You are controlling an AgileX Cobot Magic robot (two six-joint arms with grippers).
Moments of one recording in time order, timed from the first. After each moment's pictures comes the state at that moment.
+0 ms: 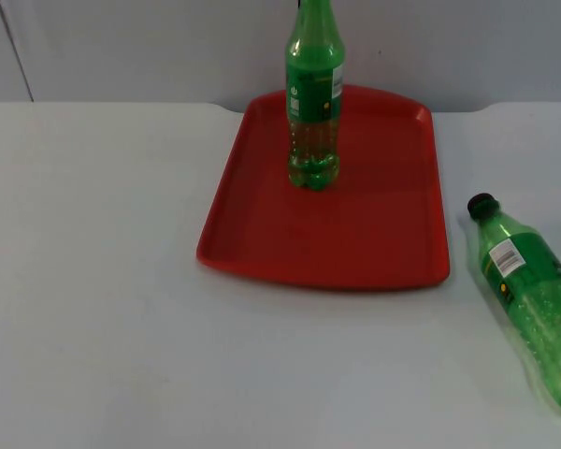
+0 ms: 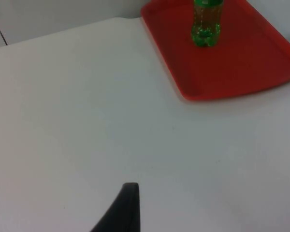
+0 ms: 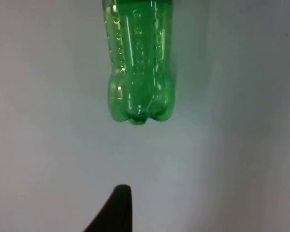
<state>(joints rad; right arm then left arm) 0.10 1.32 -0.94 0.11 1.10 -0.07 -0.40 0.00 -0.50 0.03 1.07 0.01</state>
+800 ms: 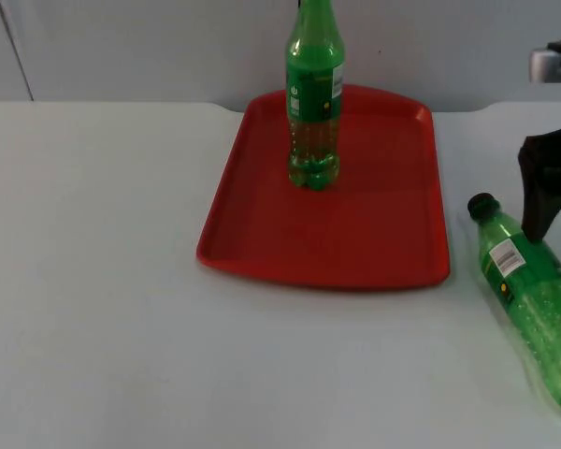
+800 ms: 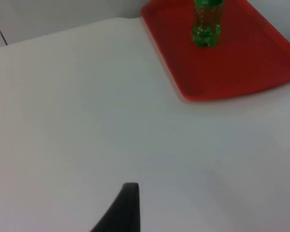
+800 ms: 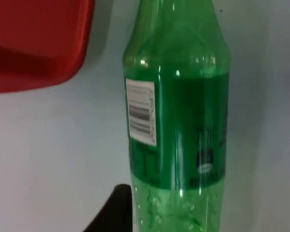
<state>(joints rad) 0.28 1.88 -1.30 -0.02 0.98 0.17 -0.40 0.00 -0.50 0.03 1.07 0.01</state>
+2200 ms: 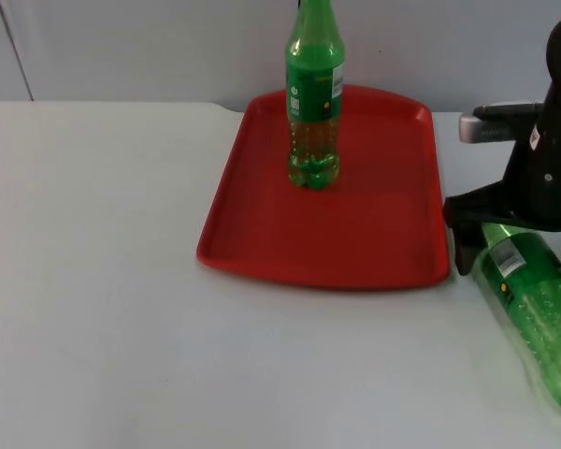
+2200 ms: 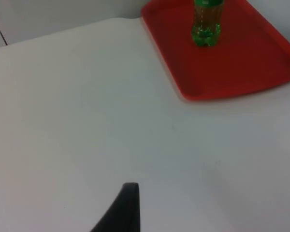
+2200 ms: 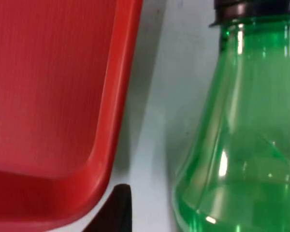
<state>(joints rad) 0.37 2.11 -1.34 -0.14 0.72 0.37 -0.40 0.00 -0.50 0.03 1.07 0.01</state>
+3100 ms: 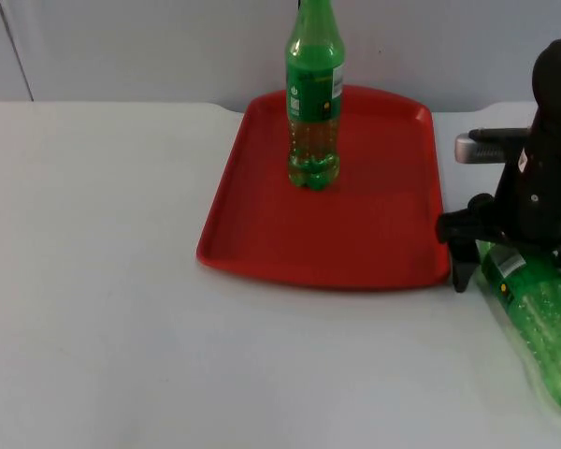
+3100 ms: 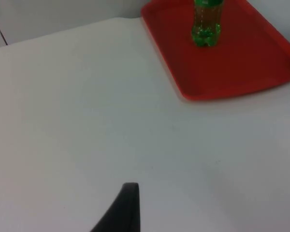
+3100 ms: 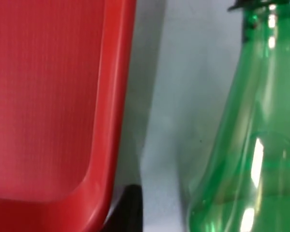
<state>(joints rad) 0.37 2.18 -1.35 -0.12 0.70 0.42 -0.40 0.00 -0.50 0.03 1.07 0.01</state>
